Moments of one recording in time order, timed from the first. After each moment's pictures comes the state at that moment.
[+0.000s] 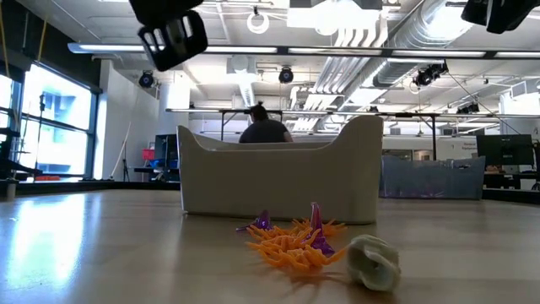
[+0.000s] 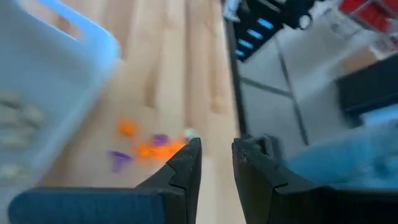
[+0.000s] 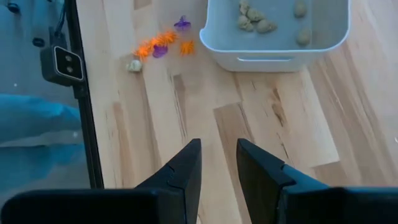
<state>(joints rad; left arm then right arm) -0.47 1.60 0.98 0.04 -0.03 -0.64 0.64 1.35 1.11 -0.84 0.24 0.87</state>
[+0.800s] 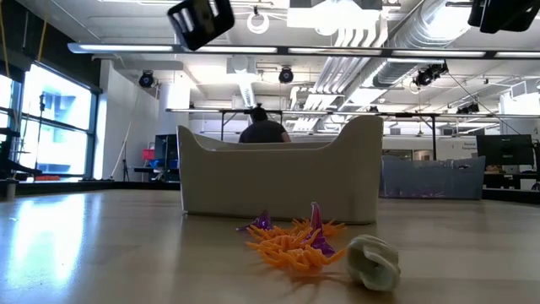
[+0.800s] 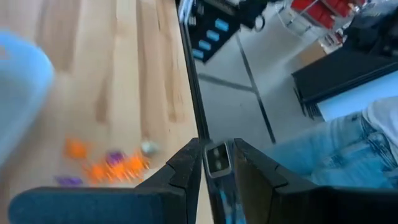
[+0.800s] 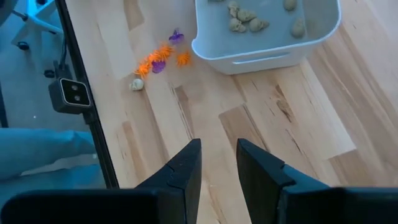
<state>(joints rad) -0.47 1.63 1.02 0.13 0.13 -0.62 0.63 1.35 1.11 -0.82 0.24 1.02</state>
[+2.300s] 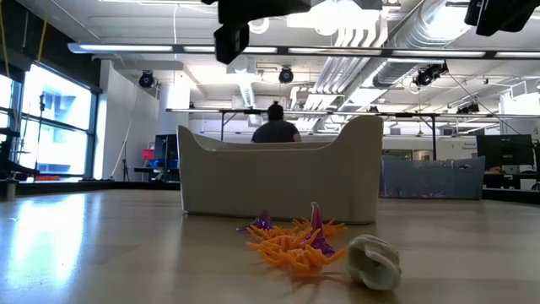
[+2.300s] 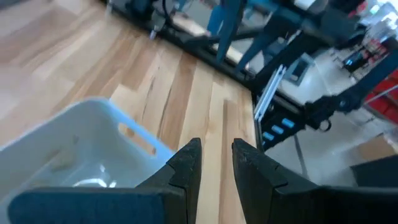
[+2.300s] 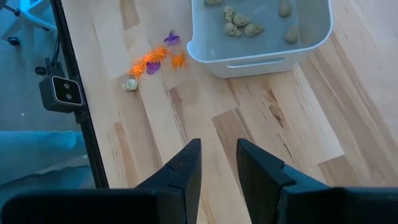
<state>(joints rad) -0.30 1.59 1.02 0.18 -0.12 -0.65 0.64 1.35 1.11 -0.83 0.26 0.99</state>
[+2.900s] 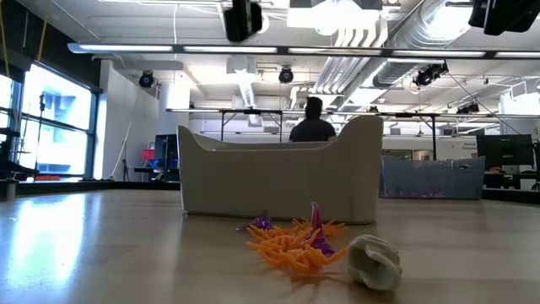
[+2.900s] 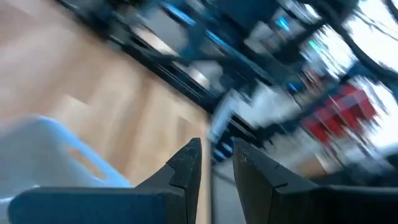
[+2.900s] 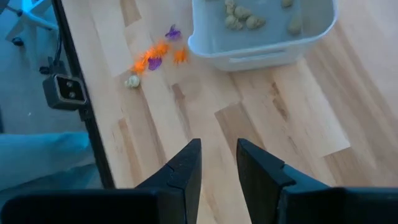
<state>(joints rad) -0.25 1.59 1.02 0.33 0.02 -0.78 0.64 1.35 1.11 -0.83 0.25 1.02</state>
